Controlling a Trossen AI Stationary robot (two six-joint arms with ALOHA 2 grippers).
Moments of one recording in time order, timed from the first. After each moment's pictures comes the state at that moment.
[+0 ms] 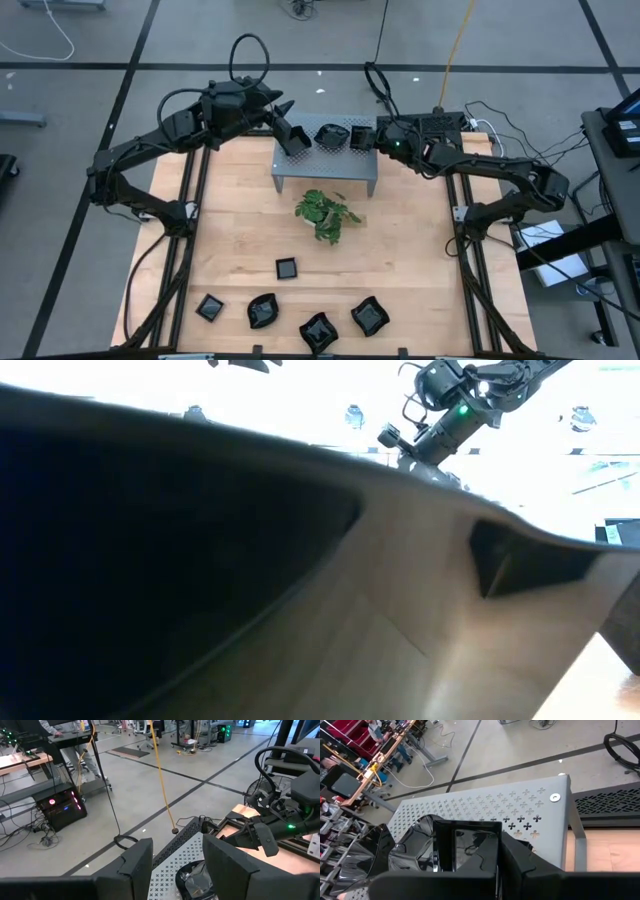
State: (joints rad) left arm 0.34 1.34 1.57 -0.48 -0.42 -0.05; right arm -0.48 1.35 0.87 0.01 0.39 0.87
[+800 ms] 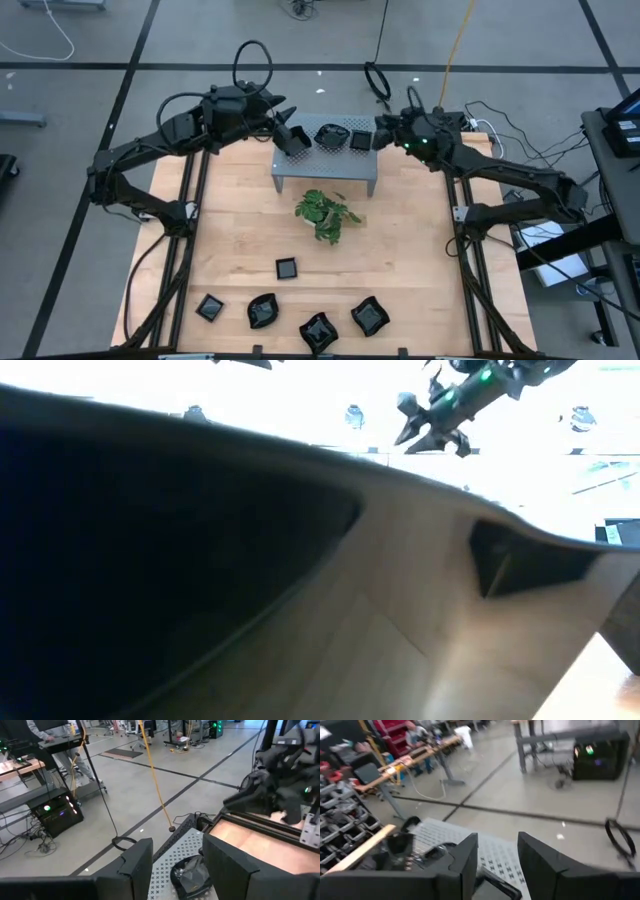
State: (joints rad) left arm 0.30 1.34 1.57 -0.49 -0.42 -0.01; right arm -0.47 1.16 0.87 0.05 0.42 0.43
